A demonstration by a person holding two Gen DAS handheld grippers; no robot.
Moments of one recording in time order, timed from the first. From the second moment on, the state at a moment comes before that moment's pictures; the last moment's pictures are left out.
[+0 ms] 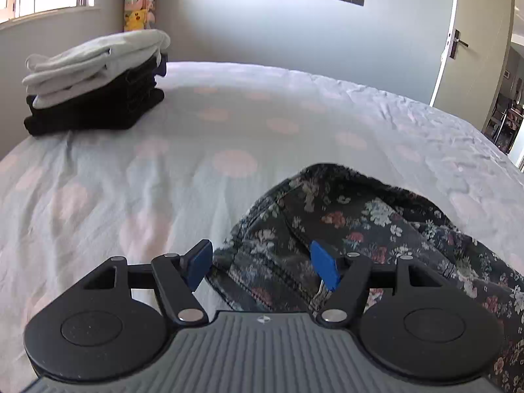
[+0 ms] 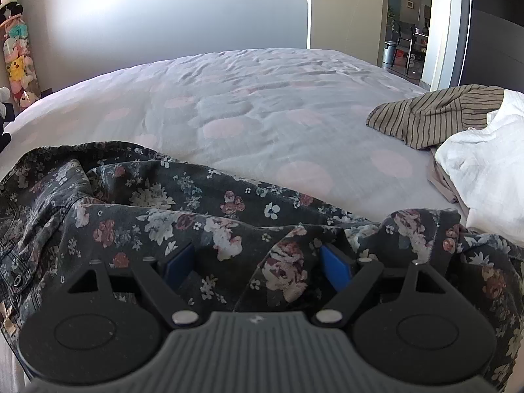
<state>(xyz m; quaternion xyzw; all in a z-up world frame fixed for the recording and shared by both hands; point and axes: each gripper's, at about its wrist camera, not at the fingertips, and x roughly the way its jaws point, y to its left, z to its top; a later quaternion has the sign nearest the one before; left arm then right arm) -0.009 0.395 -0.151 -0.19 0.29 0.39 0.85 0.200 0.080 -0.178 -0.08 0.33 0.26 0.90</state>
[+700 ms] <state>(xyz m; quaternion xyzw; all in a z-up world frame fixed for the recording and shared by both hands) -0.021 0.448 -0.205 -0.42 0.29 0.39 0.77 0.242 0.056 -0.153 0.00 0.34 0.28 0.90</state>
